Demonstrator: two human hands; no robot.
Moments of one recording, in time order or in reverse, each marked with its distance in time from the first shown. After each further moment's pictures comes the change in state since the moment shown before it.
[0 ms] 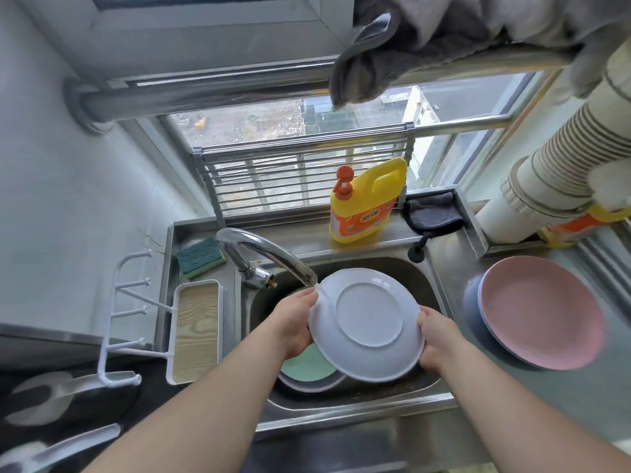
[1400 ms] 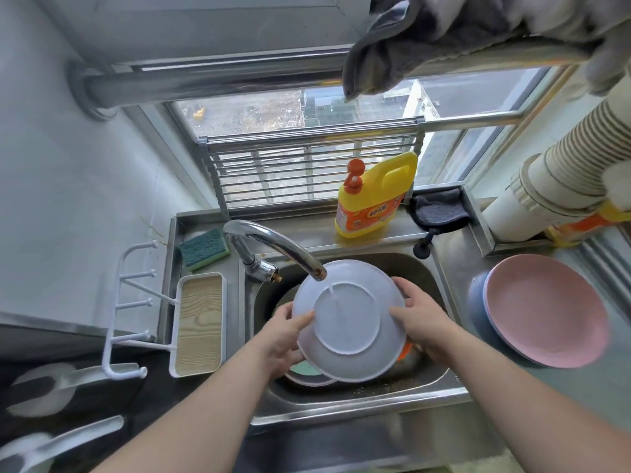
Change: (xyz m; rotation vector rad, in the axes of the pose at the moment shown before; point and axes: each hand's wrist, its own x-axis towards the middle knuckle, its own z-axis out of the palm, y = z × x) left_hand 0.002 -0.031 -0.050 -0.015 0.038 -0.095; right_hand -0.041 -0.020 0.022 -0.629 -0.335 -0.364
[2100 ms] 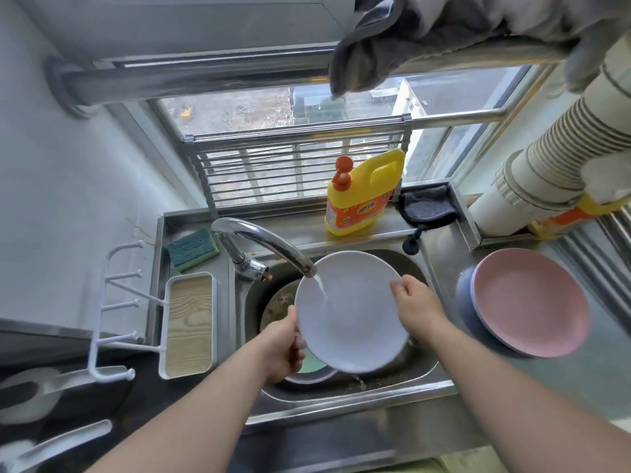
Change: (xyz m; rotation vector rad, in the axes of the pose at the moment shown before) left_hand 0.001 -0.010 0.007 0.172 0.036 -0.204; right_hand 0.020 0.017 -0.009 -0.352 0.309 0.010
